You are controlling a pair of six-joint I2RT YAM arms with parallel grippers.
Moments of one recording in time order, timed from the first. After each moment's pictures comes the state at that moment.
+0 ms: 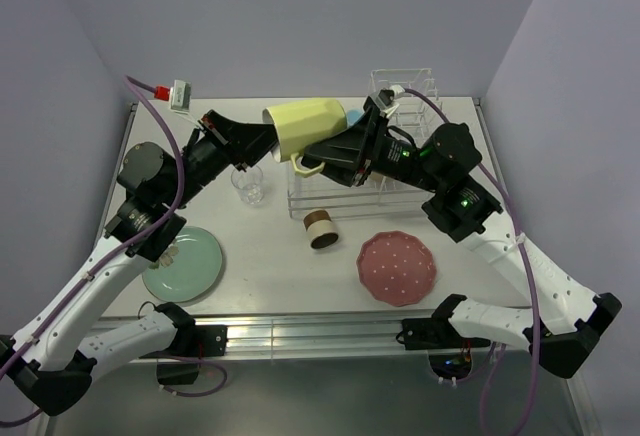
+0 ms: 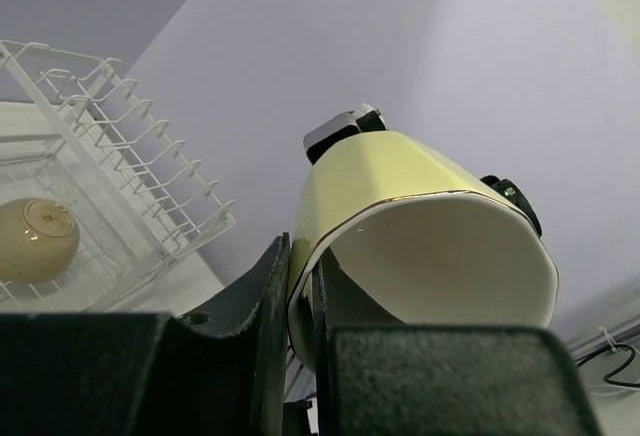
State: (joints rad) left arm -0.64 0.96 1.14 0.12 0.23 -0.94; right arm 0.70 1.07 1.23 0.08 -0.54 1.56
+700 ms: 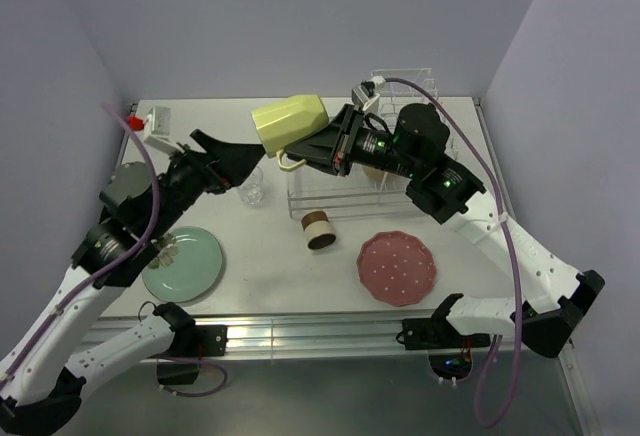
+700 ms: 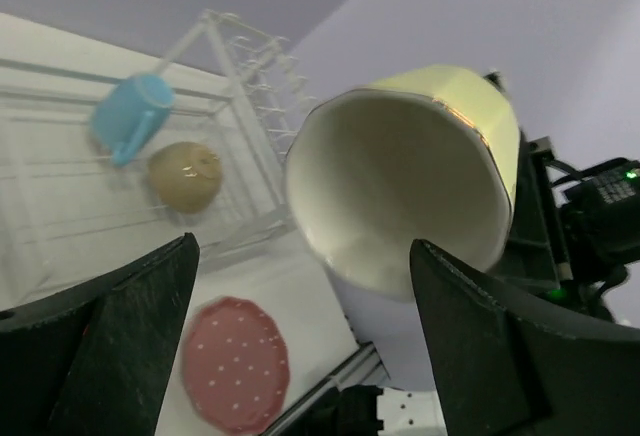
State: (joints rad) left arm -0.65 0.84 1.14 -0.22 0.01 -0.86; right arm 0.72 1.19 1.34 -0.10 -0.49 1.37
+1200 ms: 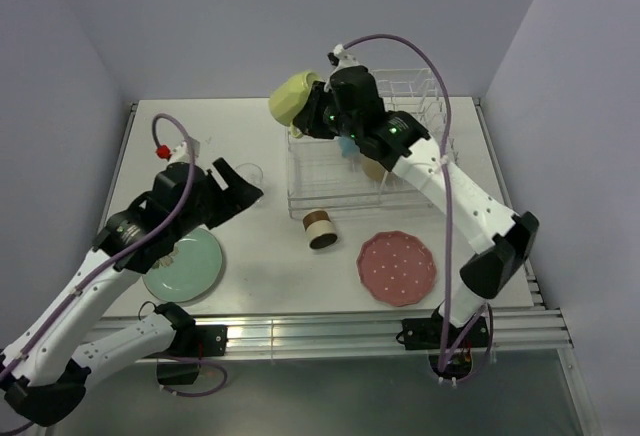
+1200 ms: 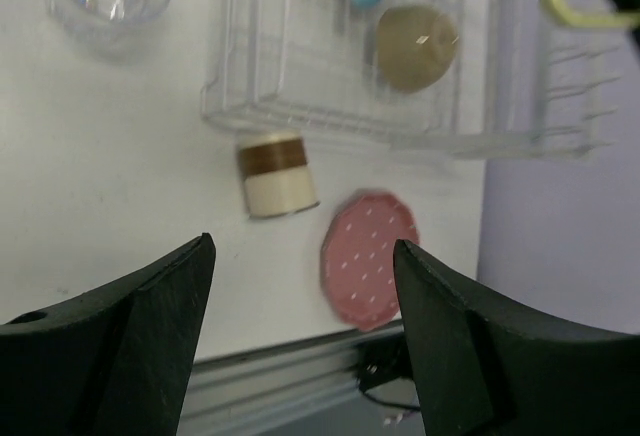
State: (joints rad) left arm -0.65 0.86 1.15 -0.78 -0.19 -0.99; right arm 0.71 1.58 1.77 -0.54 0.02 0.66
